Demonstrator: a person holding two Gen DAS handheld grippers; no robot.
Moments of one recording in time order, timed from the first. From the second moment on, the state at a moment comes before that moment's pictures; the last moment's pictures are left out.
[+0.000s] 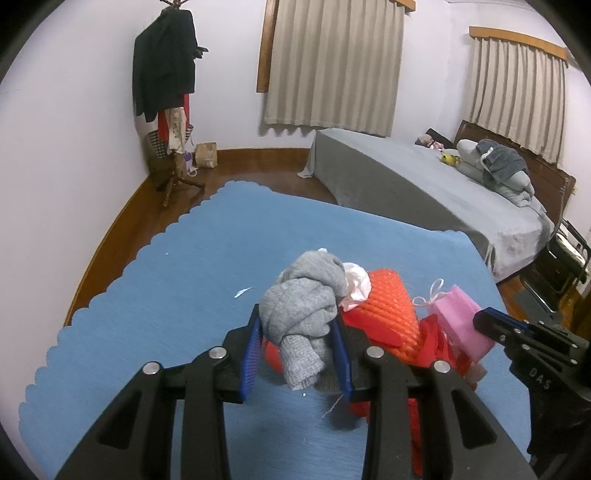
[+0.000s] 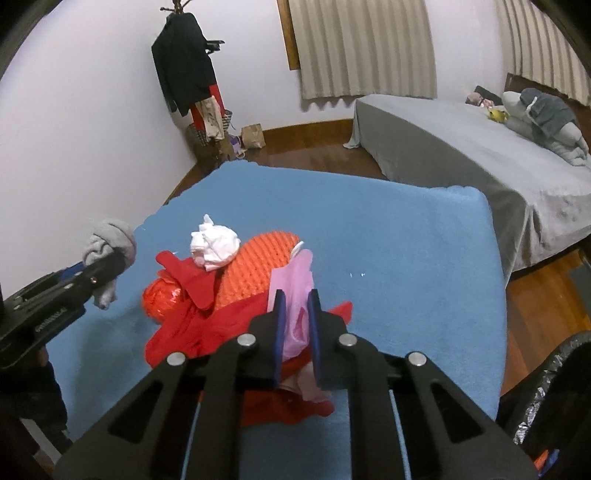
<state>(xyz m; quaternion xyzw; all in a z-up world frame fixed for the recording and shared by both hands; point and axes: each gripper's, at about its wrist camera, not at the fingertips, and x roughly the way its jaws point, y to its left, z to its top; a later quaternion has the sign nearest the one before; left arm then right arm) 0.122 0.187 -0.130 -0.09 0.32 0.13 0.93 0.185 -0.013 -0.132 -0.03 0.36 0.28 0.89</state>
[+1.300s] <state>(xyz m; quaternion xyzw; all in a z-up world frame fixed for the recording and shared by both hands) 0.118 0.170 -0.133 -0.09 0.33 0.11 0.93 0.162 -0.027 -0.121 -0.03 0.35 0.31 0.88</state>
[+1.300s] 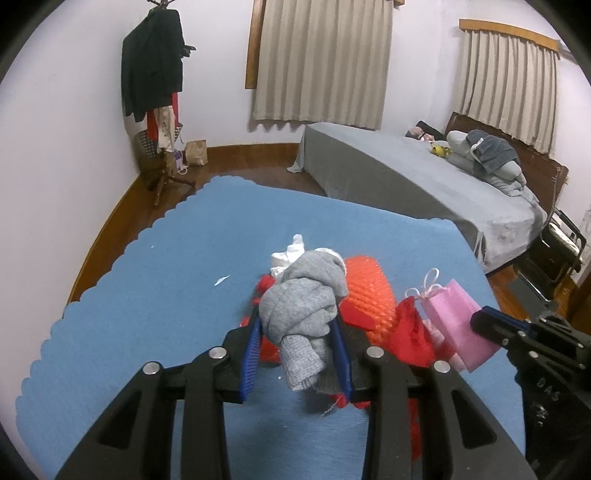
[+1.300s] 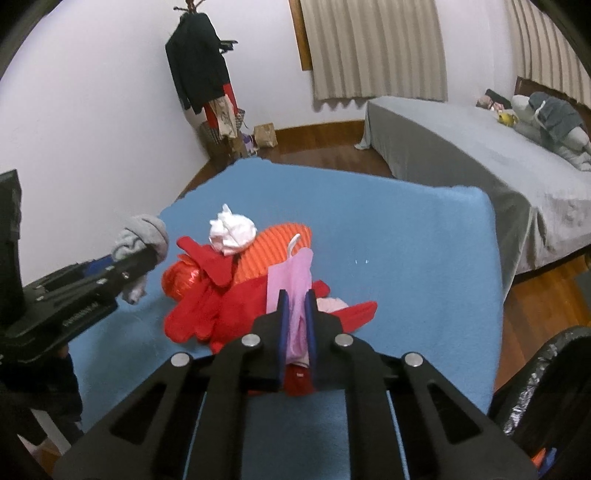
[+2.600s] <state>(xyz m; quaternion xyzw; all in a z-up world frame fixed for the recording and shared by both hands) 0.109 0.018 -0.065 -0.04 0.28 -0.04 0.96 0.096 -0.189 -0.029 0.04 0.26 0.19 0.95</state>
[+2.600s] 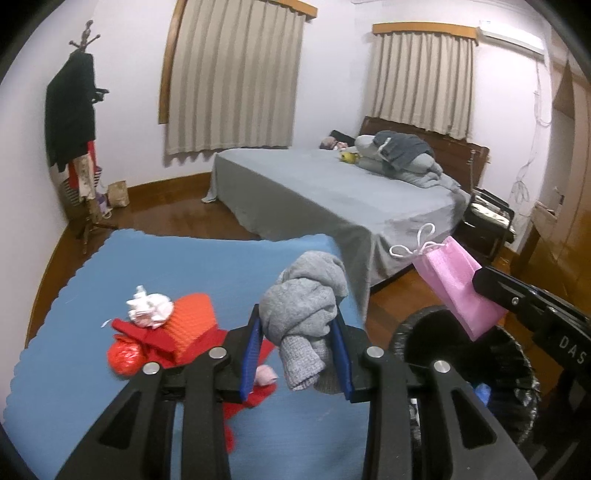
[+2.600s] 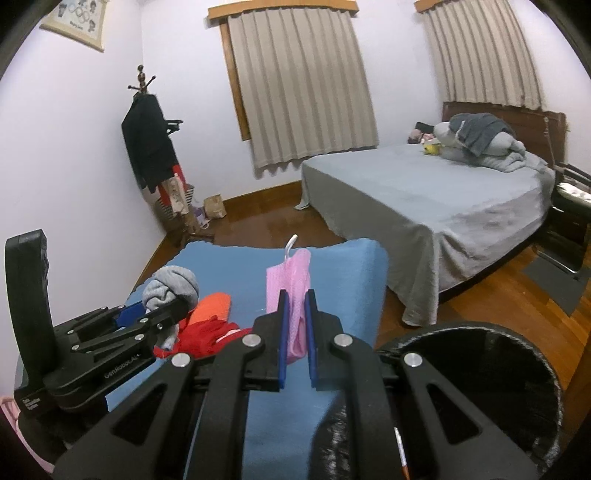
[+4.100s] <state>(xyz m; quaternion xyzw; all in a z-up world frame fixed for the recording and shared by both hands) 0.129 -0.181 -0.089 0.03 0.31 -0.25 0.92 0.042 -0.370 -0.084 0.09 0.28 -0.02 0.95</state>
